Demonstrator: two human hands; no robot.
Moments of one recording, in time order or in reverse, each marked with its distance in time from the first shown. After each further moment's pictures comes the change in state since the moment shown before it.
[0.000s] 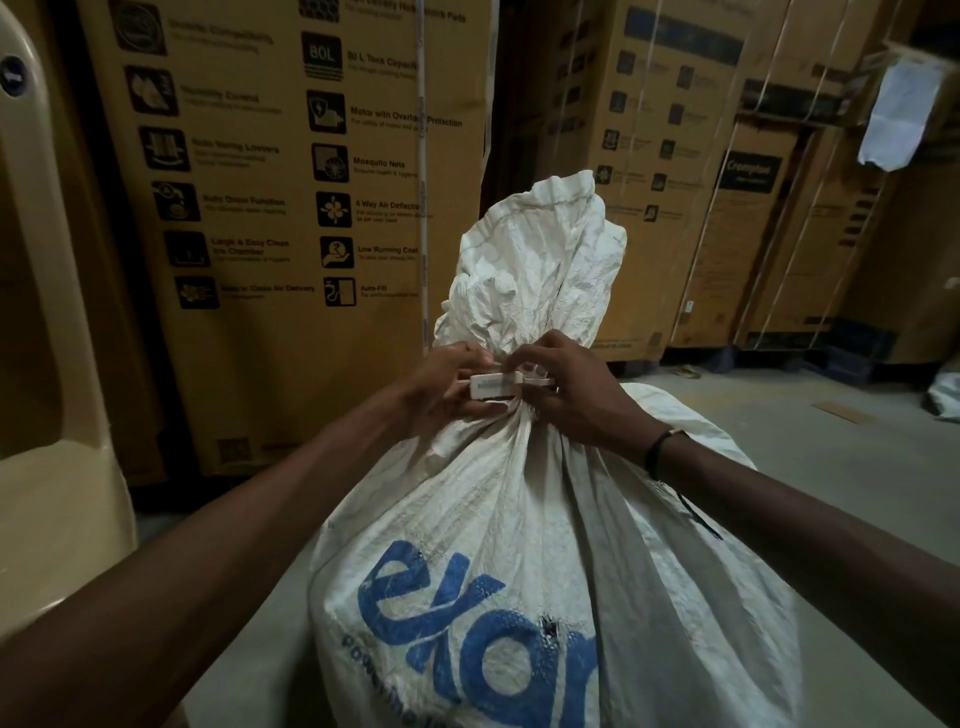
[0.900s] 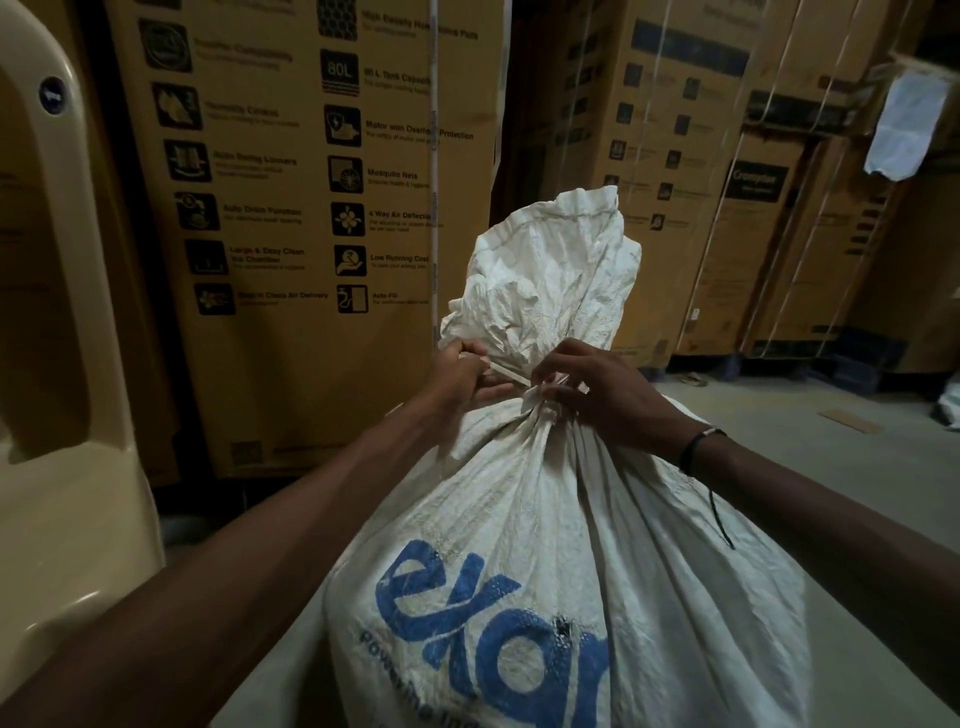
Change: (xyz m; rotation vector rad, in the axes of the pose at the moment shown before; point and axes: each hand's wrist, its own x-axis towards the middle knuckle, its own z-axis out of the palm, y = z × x) left_hand 0.006 -0.002 0.016 -0.076 0.290 0.173; right_hand -0.004 0.019 -0.019 -0.041 -0.028 -0.167
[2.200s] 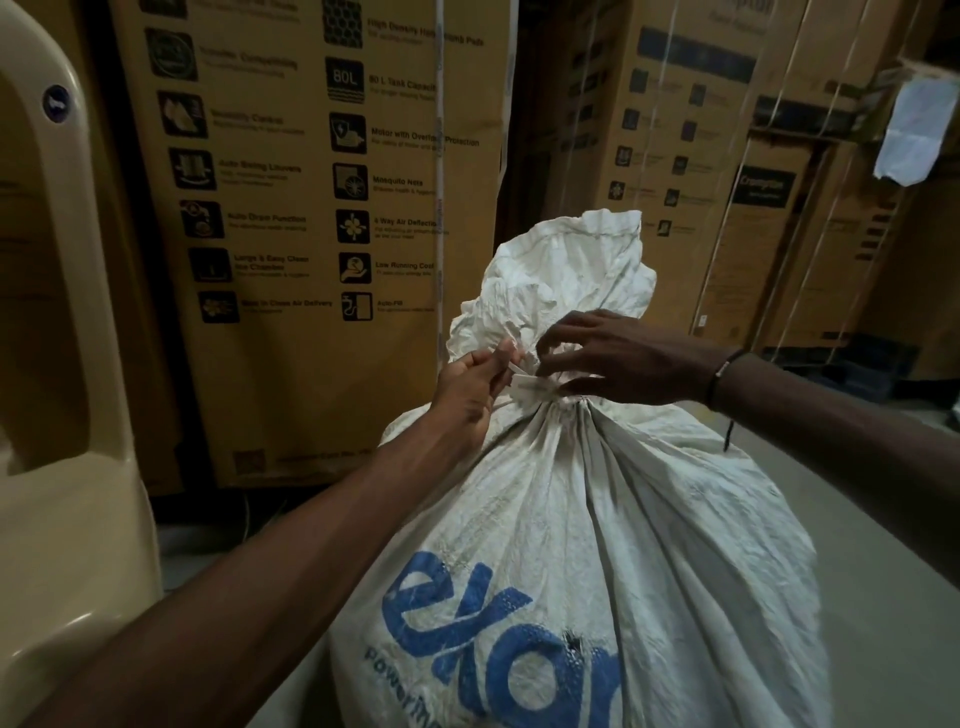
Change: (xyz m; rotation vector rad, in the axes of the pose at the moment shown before) left_hand 0.016 -0.015 0.014 -0.361 0.055 -0.008; right_hand 0.042 0.015 -0.052 -0.521 -0.348 -0.373
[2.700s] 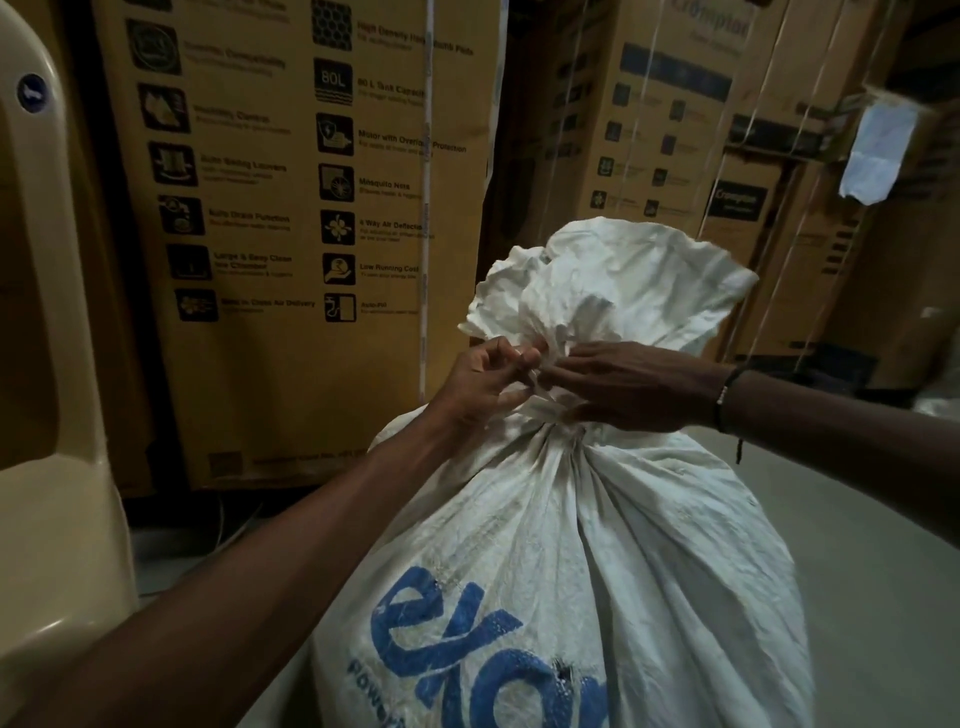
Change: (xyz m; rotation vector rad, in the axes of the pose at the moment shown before) left_hand -0.022 0.008 0.017 0.342 -0.368 0.116; right_hand -0.023 -0.008 0.000 -0.162 -0.012 -0.083
